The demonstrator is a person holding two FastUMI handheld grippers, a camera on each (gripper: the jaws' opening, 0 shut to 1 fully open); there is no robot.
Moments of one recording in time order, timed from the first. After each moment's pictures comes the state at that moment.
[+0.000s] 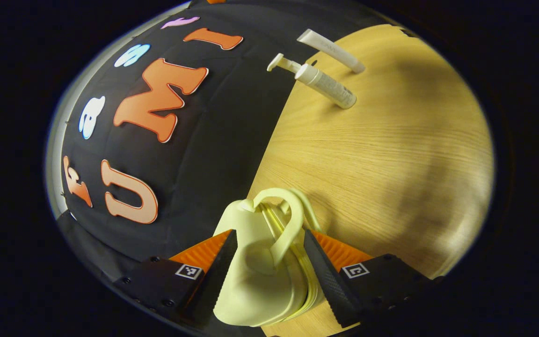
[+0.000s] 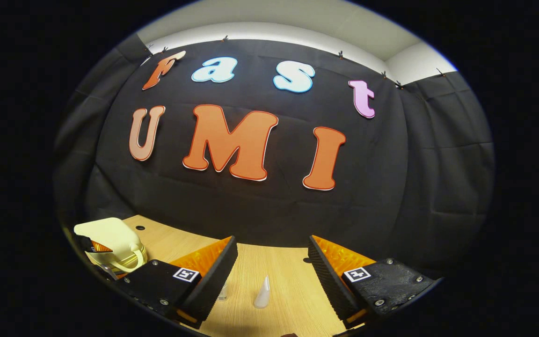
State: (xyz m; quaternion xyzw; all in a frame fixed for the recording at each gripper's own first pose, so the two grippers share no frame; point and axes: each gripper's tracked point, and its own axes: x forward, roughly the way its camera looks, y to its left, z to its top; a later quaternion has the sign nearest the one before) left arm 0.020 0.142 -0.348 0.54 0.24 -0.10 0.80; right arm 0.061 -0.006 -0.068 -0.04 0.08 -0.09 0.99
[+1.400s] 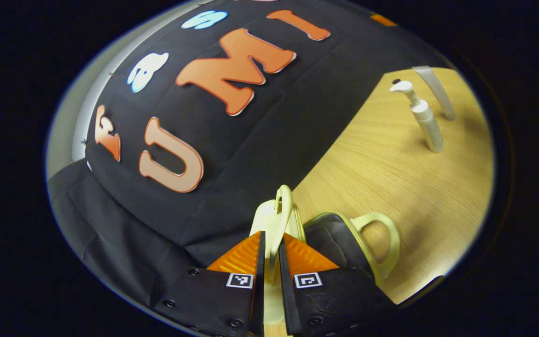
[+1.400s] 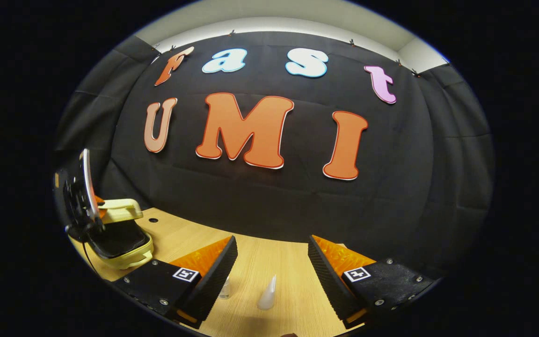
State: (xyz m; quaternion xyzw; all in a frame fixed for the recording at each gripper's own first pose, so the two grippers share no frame) left arm 0.080 0.205 -0.216 0.38 0.24 0.05 0.89; right arm 0.095 -0.007 -0.109 -0.03 0.10 0.00 0.99
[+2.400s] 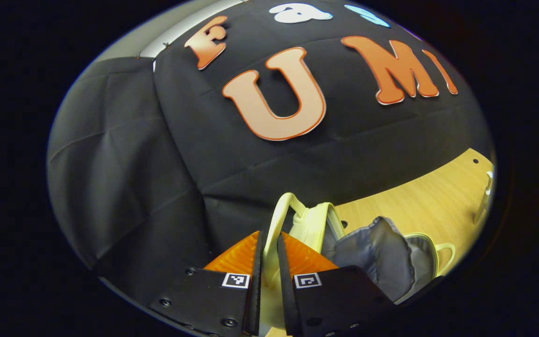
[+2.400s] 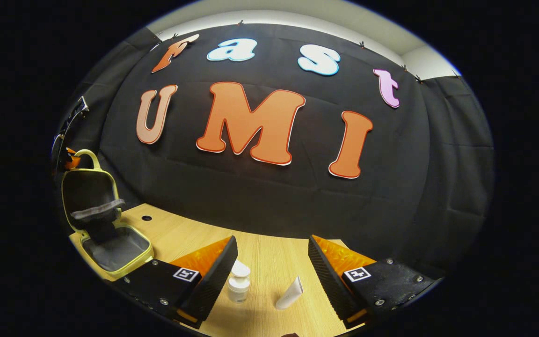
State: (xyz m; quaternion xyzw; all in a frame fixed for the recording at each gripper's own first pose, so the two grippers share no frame) left arm 0.110 0.504 -0.162 0.15 0.24 0.19 0.94; right arm 0.113 0.056 -0.101 -0.06 0.12 -0.06 0.99
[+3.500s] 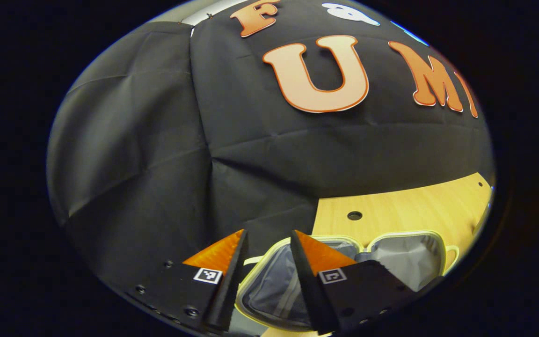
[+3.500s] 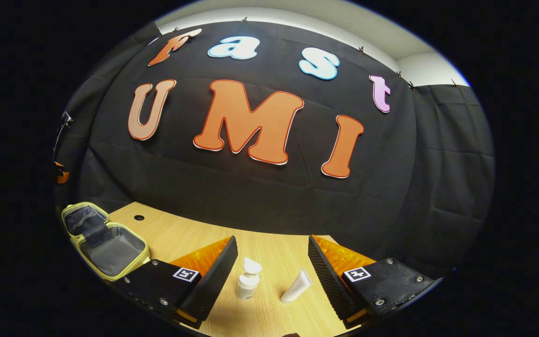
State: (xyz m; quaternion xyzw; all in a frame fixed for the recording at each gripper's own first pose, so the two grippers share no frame) left arm 0.098 0.545 -0.227 0.06 0.24 0.20 0.95; right arm 0.096 0.085 -0.094 -0.07 0.13 -0.11 0.98
